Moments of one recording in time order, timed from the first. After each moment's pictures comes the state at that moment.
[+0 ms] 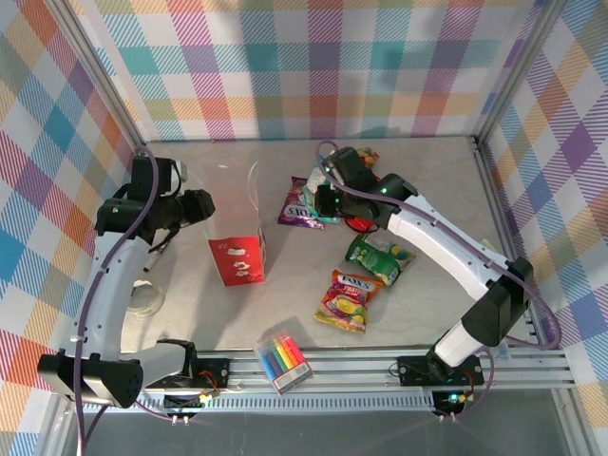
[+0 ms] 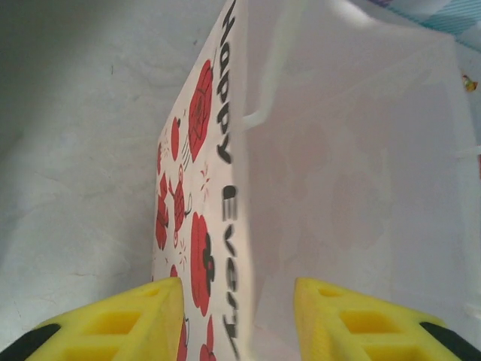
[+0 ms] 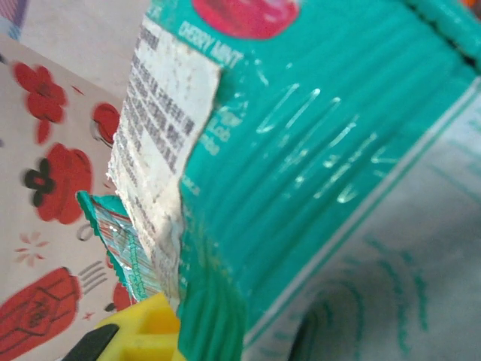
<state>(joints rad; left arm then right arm) -0.11 1.18 1.37 -1.05 0.12 -0.42 0.76 1.57 1.62 -0.86 0.10 0.60</state>
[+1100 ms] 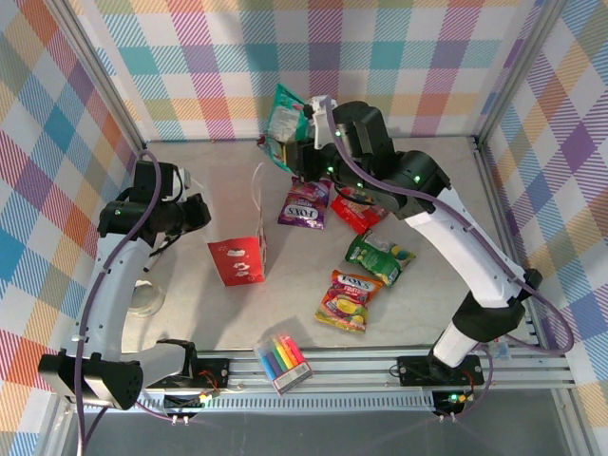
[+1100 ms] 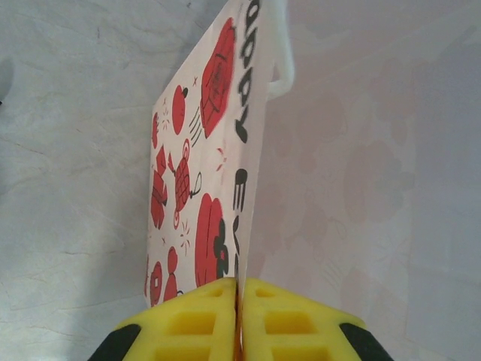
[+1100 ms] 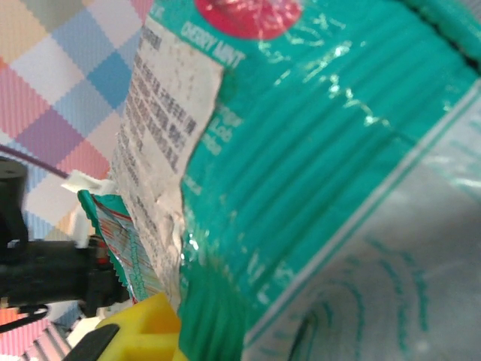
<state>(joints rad) -0.10 1.17 1.33 -1.07 0.17 -0.41 0.92 1.65 2.20 -0.92 0.10 0.39</state>
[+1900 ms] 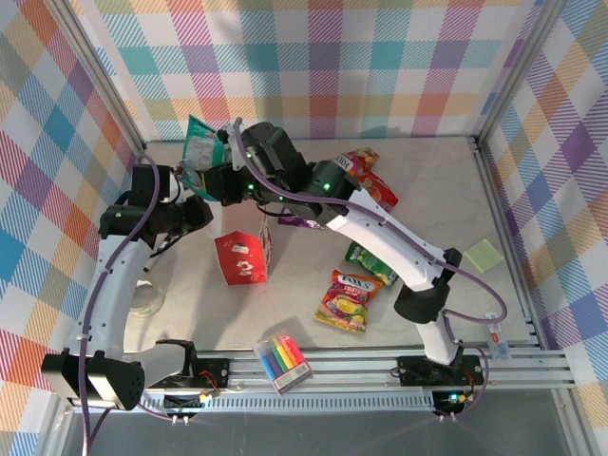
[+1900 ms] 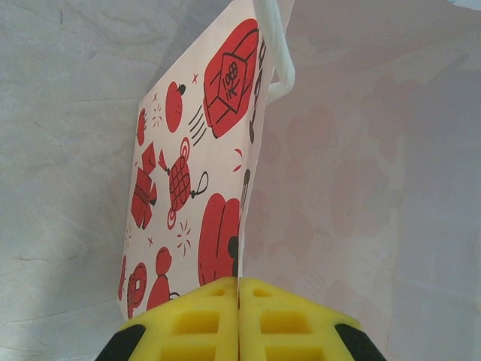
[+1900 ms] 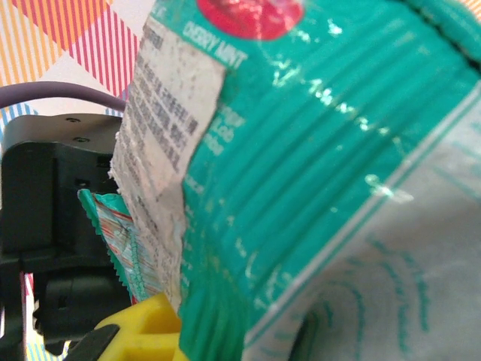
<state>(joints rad) -0.06 1.16 1.27 -1.00 0.27 -0.45 1.08 2.03 2.51 -0.86 0.00 0.55</state>
